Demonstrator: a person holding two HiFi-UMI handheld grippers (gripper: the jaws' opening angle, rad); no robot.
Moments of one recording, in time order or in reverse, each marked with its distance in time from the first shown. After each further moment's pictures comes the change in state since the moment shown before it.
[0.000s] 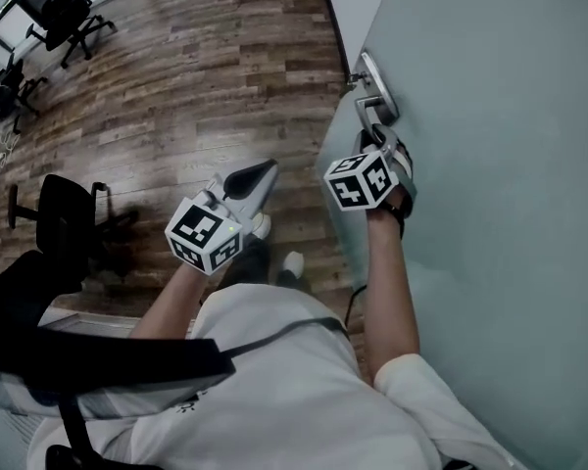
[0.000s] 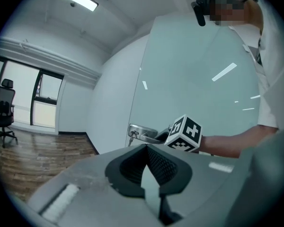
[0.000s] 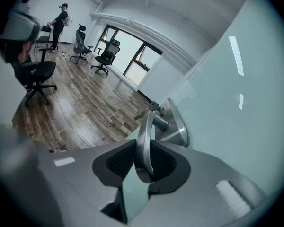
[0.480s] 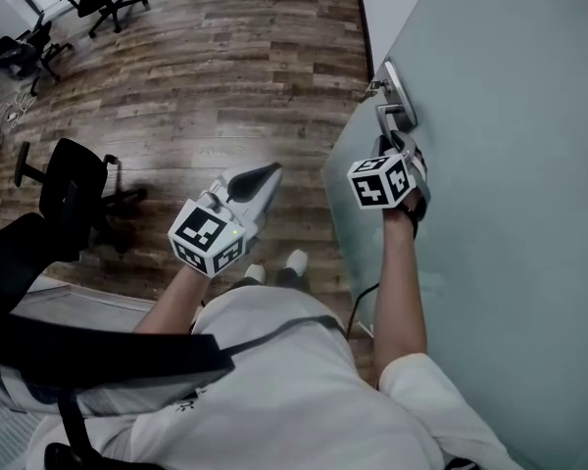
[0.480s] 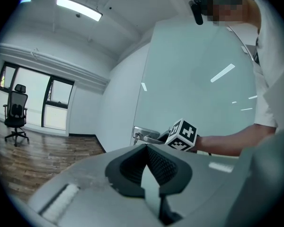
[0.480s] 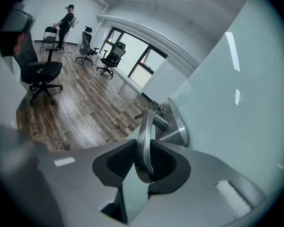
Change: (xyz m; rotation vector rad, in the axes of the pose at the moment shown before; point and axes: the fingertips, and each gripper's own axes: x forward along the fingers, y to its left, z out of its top) left arm -0.085 0.004 -0.013 -0.014 -0.039 0.107; right arm -0.016 0.043 0.015 -0.039 -0.030 0.040
